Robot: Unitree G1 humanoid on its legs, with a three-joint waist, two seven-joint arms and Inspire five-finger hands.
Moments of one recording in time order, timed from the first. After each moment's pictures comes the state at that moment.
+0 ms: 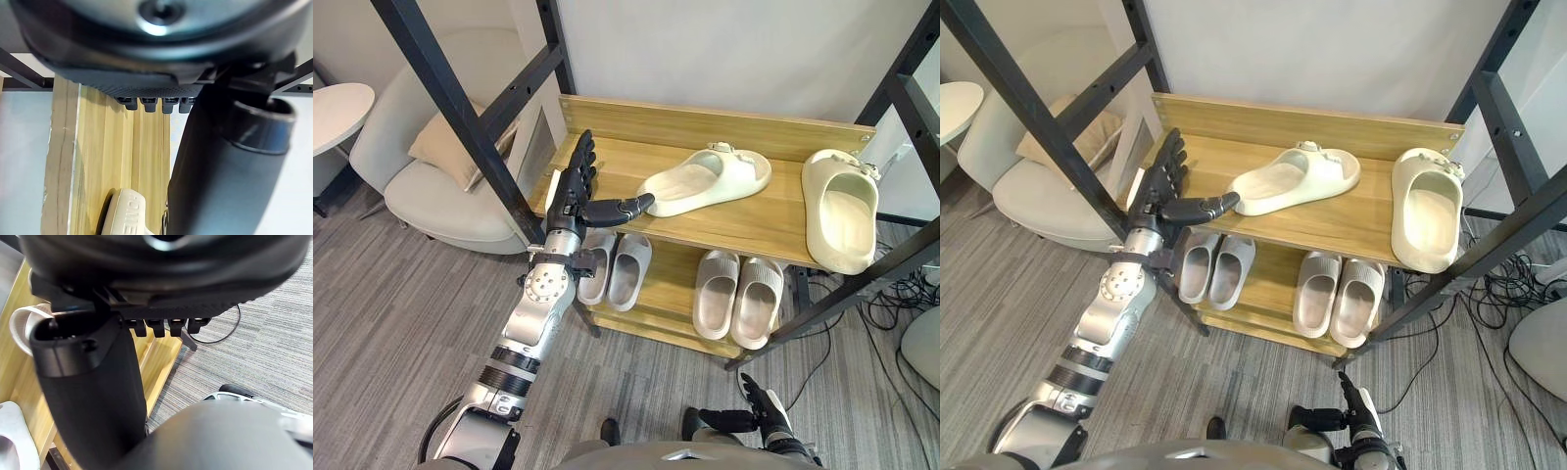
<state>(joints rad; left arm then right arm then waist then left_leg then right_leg) -0.31 0.30 -0.25 0.07 -0.38 -0.09 0.19 0.29 -0.19 0.10 0.69 -0.10 -0.07 -0.11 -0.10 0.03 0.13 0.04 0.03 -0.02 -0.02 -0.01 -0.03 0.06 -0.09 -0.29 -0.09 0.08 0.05</state>
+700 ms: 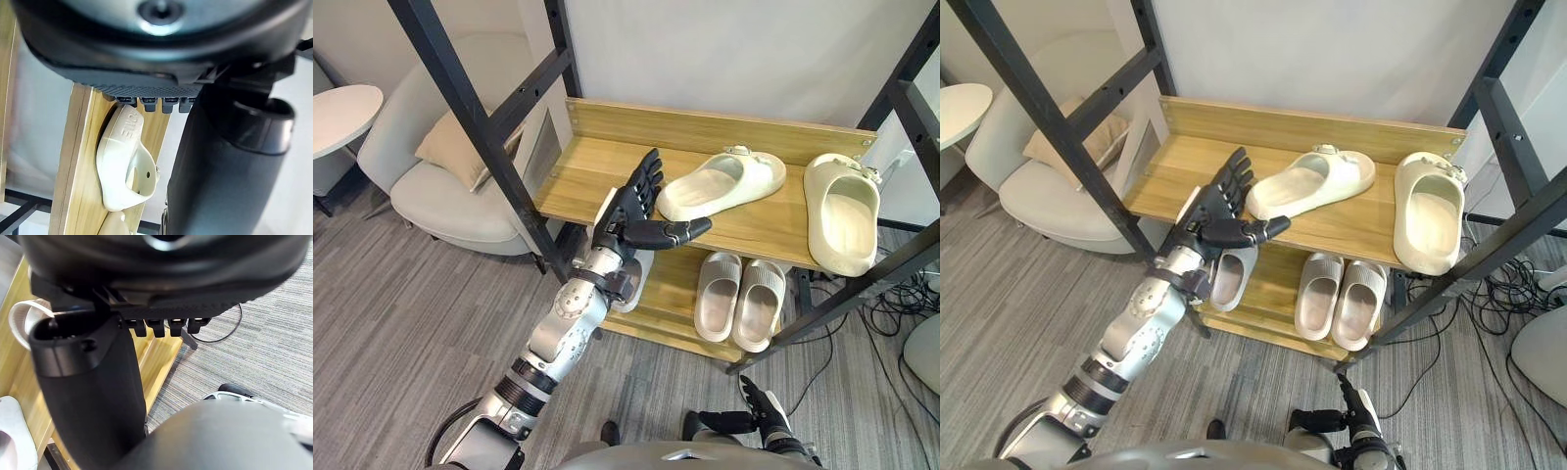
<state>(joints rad) -0.28 0.28 -0.50 -0.03 -0.60 -0.10 0.10 0.28 -0.20 0.11 0.72 -0.10 -0.07 -0.11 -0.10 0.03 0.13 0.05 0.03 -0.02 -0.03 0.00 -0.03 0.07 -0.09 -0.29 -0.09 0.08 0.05</state>
